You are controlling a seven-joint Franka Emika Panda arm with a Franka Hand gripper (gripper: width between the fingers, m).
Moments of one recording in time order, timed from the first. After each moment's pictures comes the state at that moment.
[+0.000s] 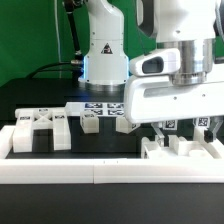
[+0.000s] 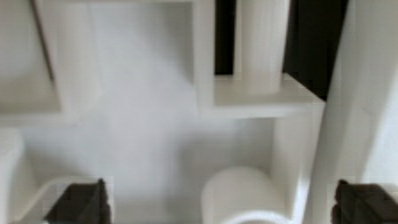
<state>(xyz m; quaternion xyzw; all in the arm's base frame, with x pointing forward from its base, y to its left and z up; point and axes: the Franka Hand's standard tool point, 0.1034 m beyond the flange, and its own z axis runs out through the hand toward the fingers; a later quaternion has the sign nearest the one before) 0.605 0.096 0.040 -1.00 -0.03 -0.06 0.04</state>
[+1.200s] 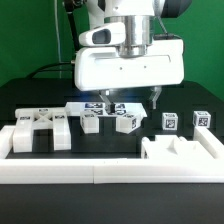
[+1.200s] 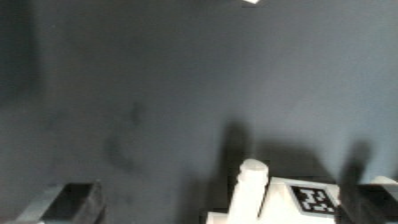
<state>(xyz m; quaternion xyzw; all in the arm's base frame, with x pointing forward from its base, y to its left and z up) 0.517 0.015 0.063 -0.99 -0.09 -0.05 0.02</state>
